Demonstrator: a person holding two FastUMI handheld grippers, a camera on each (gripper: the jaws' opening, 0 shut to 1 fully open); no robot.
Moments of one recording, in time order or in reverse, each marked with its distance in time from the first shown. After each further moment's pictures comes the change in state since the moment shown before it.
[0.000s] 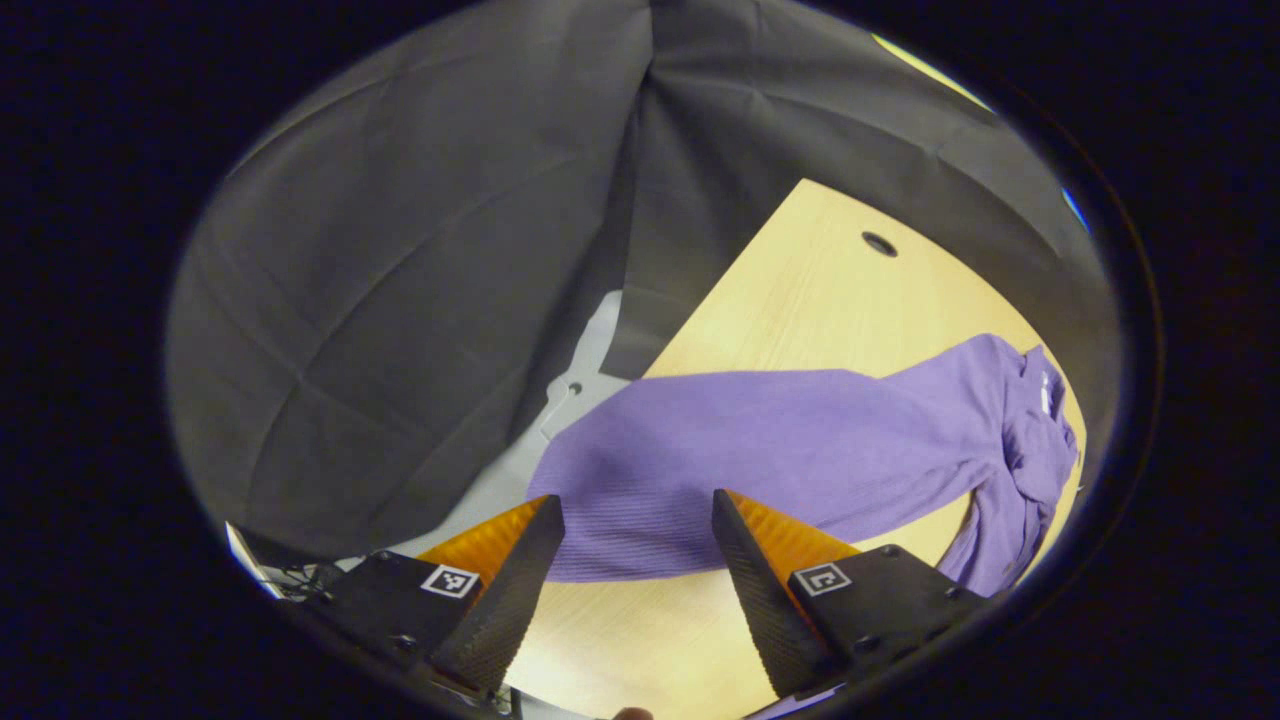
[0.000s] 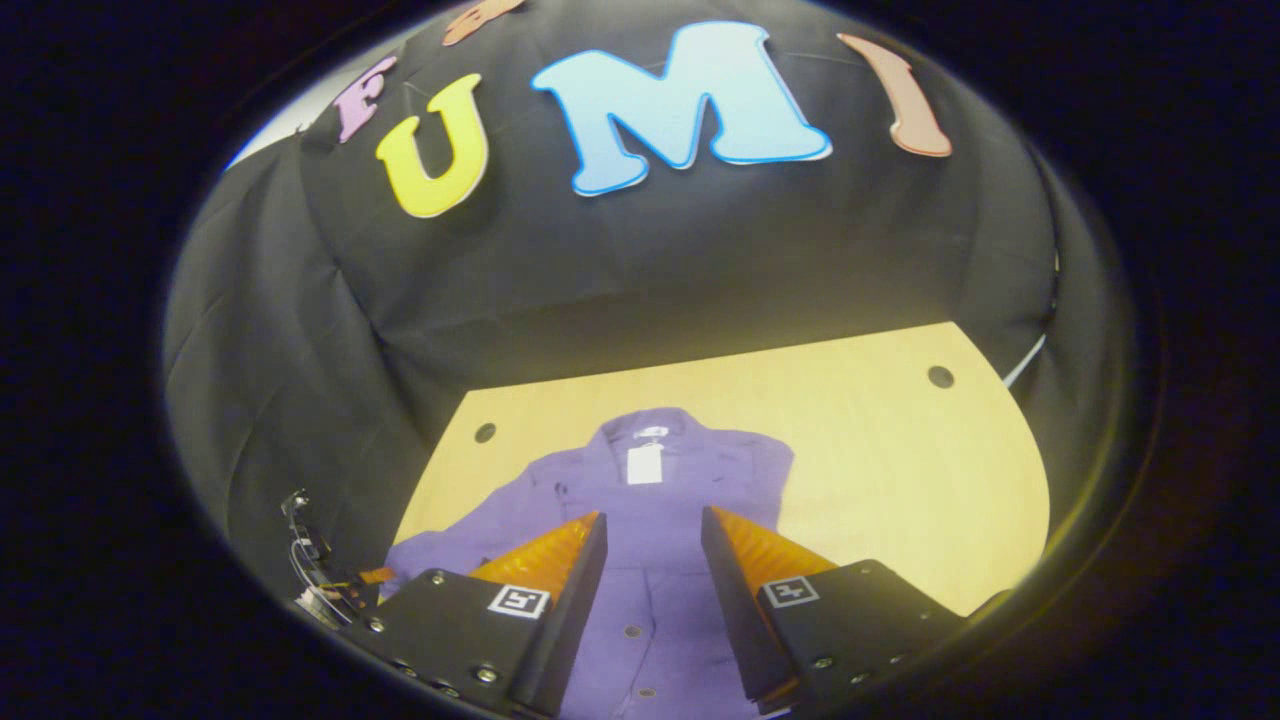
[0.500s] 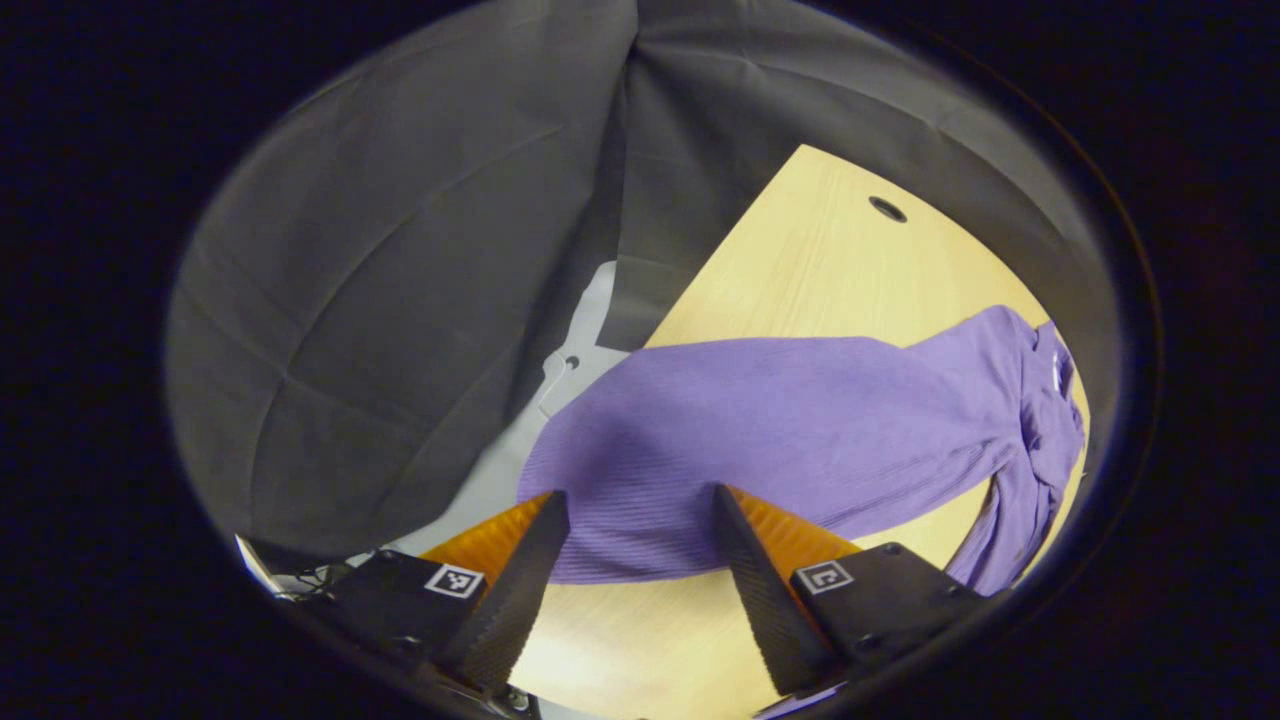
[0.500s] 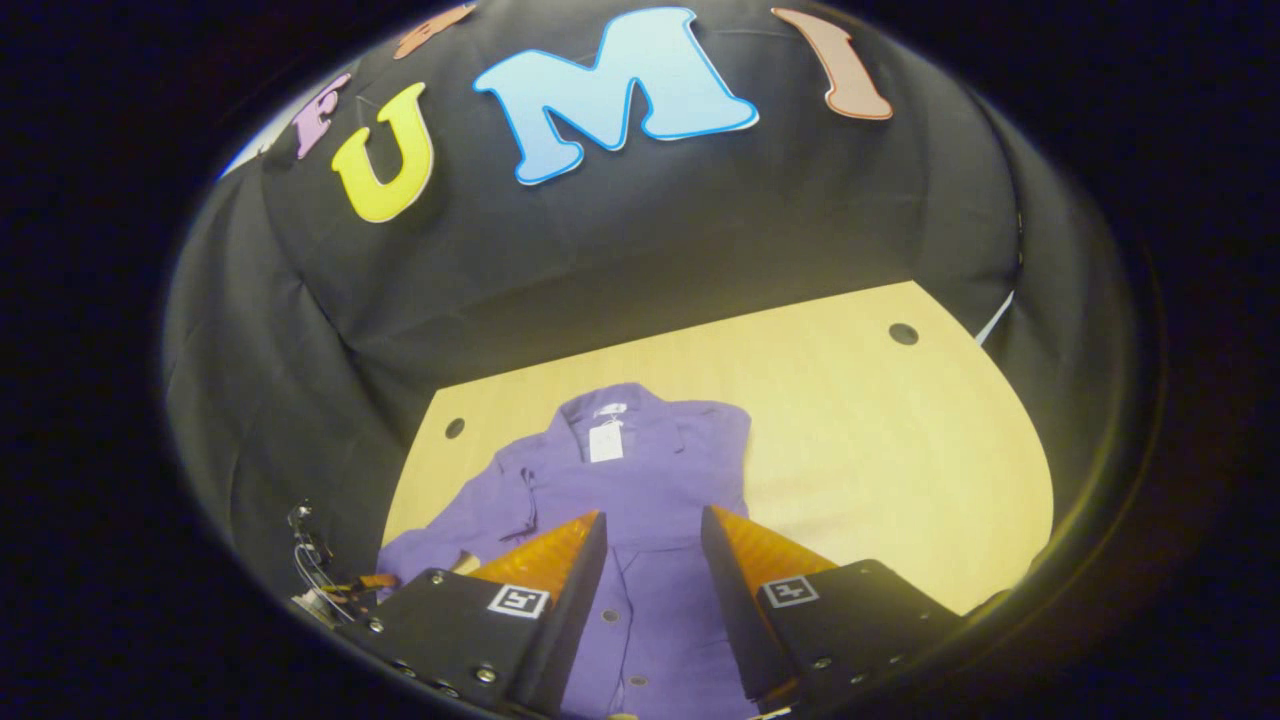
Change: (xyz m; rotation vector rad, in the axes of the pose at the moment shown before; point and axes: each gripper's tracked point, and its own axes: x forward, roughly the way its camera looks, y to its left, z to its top) left arm 0.017 0.002 -0.005 0.042 0.070 0.004; right arm 0.001 -0.018 -0.023 0.069 0.034 -0.028
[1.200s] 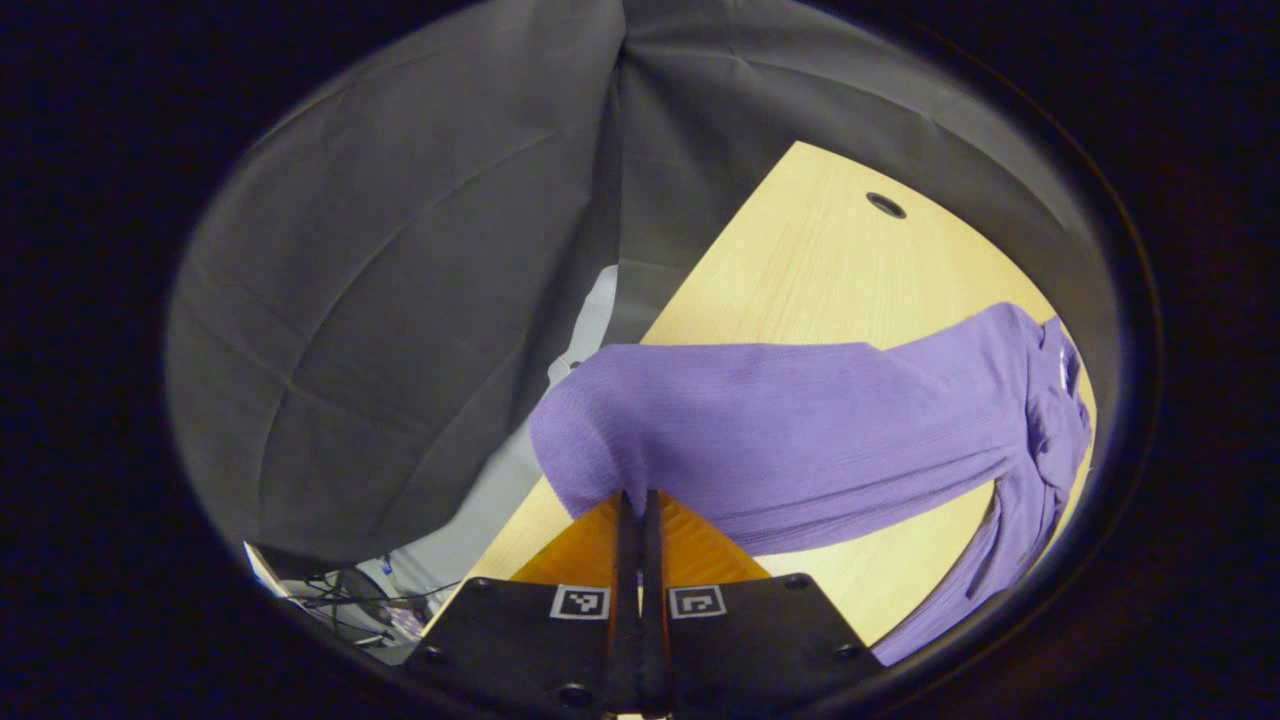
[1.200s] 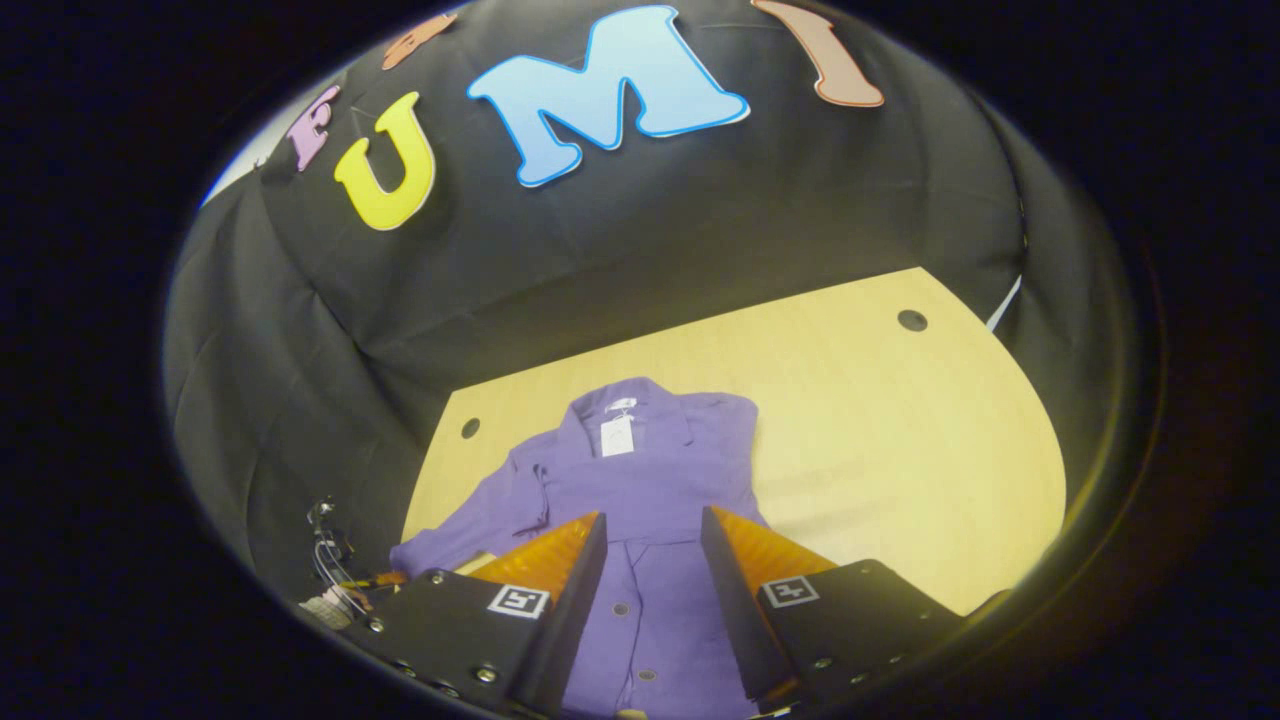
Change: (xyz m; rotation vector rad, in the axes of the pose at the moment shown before) left arm 0.002 -0.011 0.009 0.035 -0.001 0.035; right arm -0.012 -0.011 -0.002 0.020 0.002 0.037
